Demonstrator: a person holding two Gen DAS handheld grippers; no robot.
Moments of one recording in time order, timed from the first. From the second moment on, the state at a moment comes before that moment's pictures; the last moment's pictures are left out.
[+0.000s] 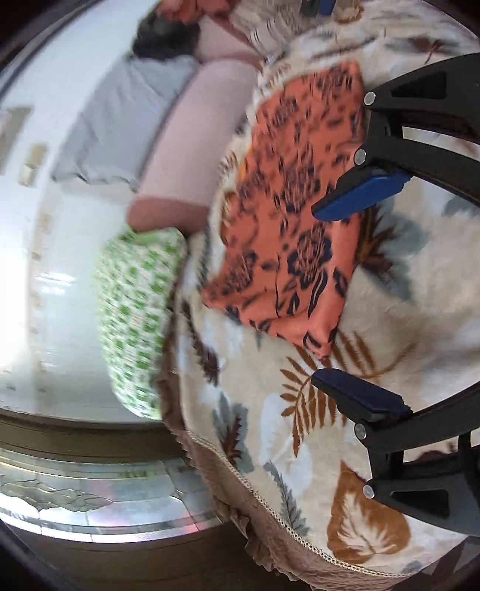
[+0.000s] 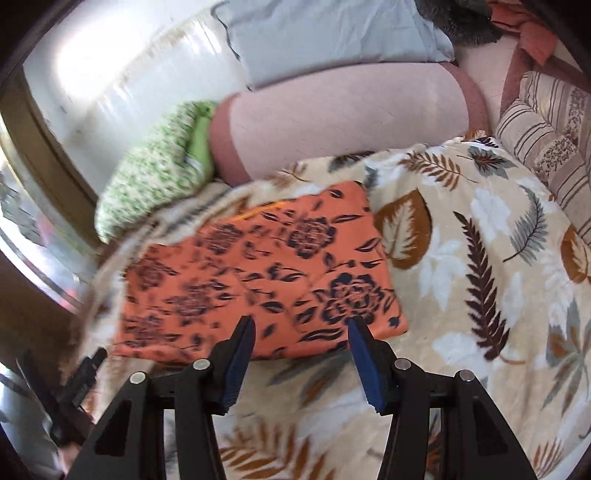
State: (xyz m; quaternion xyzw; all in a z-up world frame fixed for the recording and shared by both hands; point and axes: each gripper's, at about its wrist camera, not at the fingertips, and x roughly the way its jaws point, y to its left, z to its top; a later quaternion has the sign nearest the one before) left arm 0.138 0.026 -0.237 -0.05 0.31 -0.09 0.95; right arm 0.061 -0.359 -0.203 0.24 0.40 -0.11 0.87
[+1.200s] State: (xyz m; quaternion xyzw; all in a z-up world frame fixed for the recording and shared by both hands) left arm 0.200 -0.065 -0.226 0.00 0.28 -0.05 0.96; right arm 0.093 -0.329 -0.274 0.27 0.34 -0.08 0.90
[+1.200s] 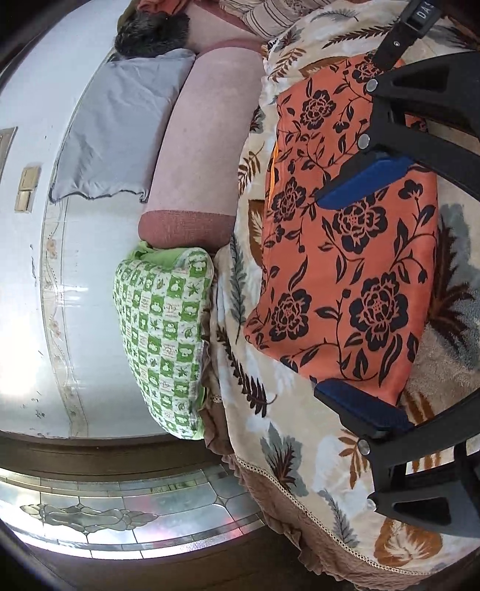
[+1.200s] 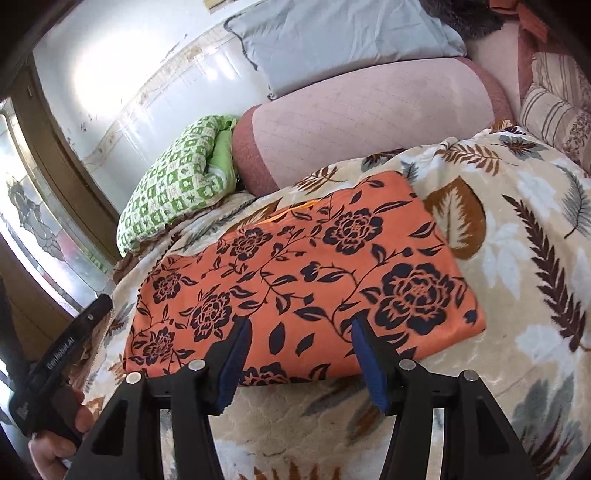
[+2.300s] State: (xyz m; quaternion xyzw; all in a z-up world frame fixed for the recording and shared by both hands) left arm 0.230 -0.033 -0.302 -0.05 0.44 -0.08 0.89; right arm 0.141 -0.327 -0.316 0.30 0.38 -0.07 0.88
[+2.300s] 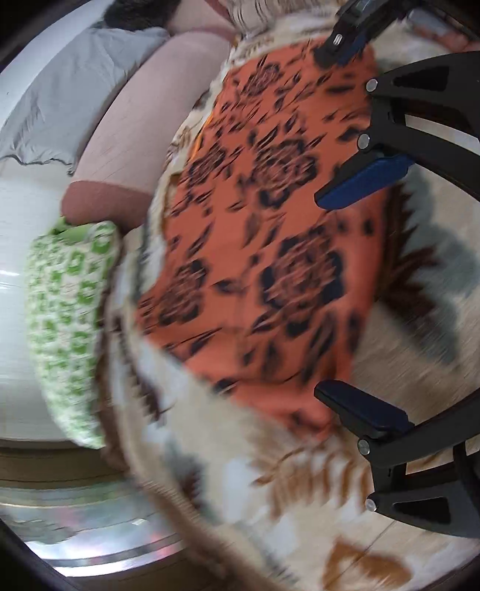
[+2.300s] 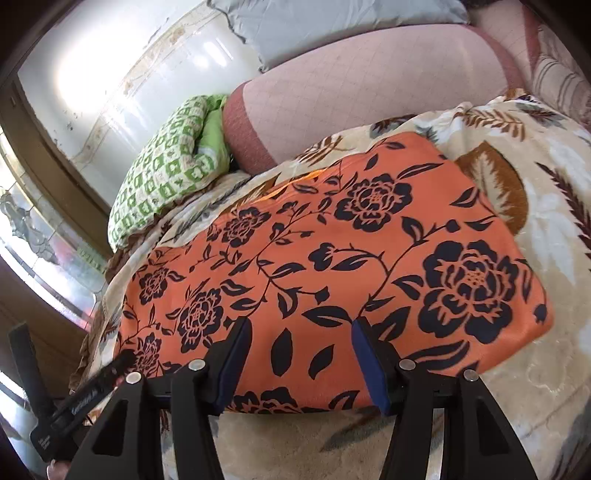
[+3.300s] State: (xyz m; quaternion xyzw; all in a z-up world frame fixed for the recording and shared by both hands) left arm 0.255 0.030 -0.292 -0.03 0.41 0.05 0.91; right arm 0.143 -0.378 -0.315 0.36 0.36 -0.10 0.85
